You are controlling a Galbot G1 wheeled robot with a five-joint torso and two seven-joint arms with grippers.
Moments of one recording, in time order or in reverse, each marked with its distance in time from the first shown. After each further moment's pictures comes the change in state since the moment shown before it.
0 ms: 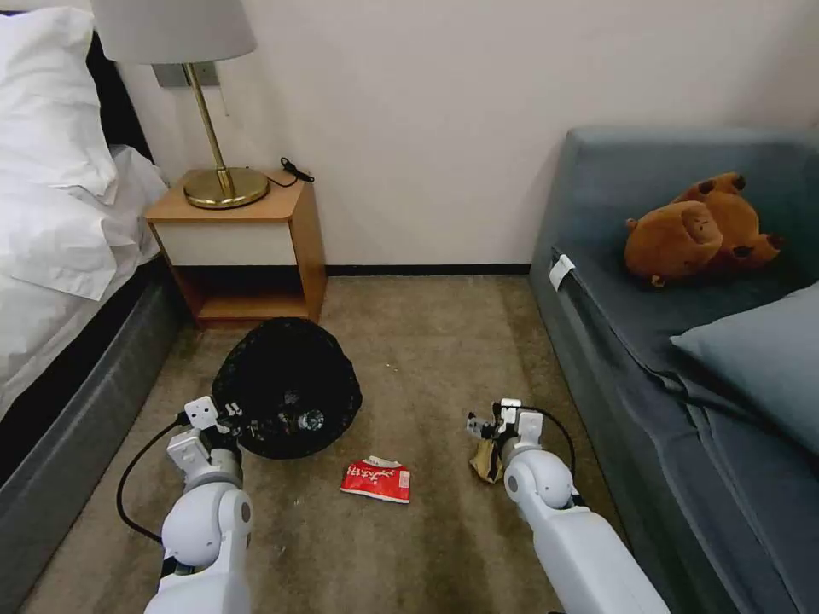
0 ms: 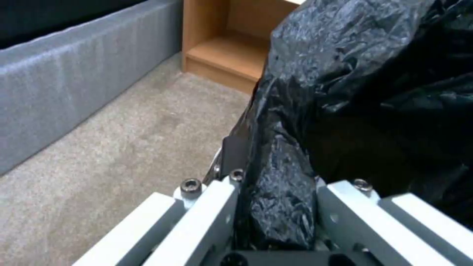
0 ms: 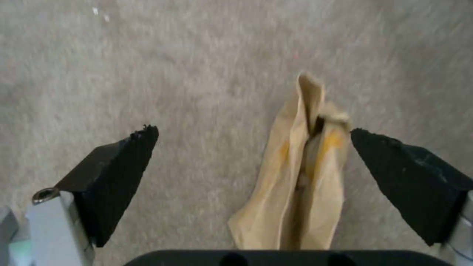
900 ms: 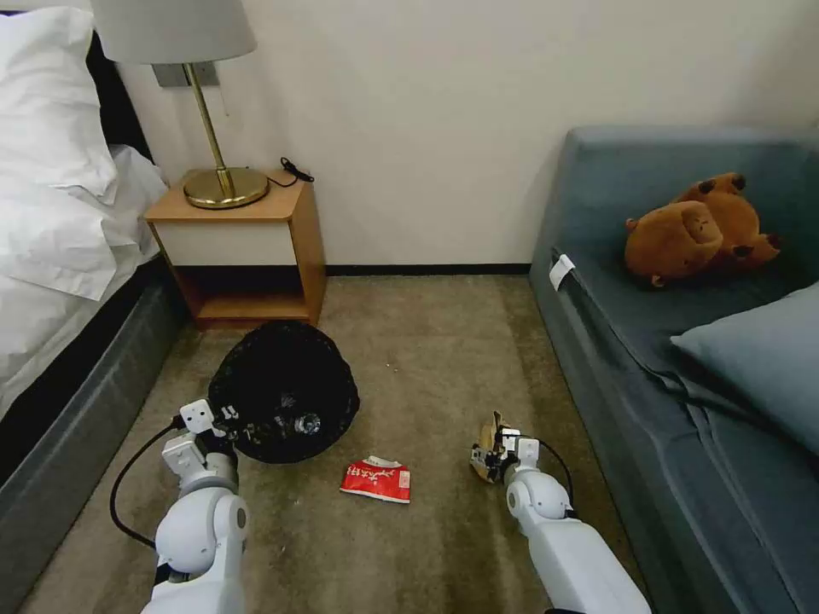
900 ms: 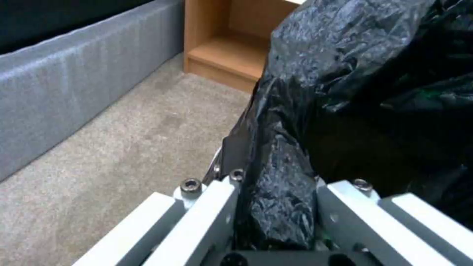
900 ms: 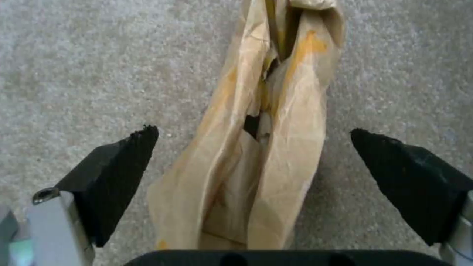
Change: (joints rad) left arm 0.020 0.003 0.003 -0.022 0.005 0.006 -0.001; right arm 0.056 0.044 0.069 -0.310 -0.109 0.134 -0.138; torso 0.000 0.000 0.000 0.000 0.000
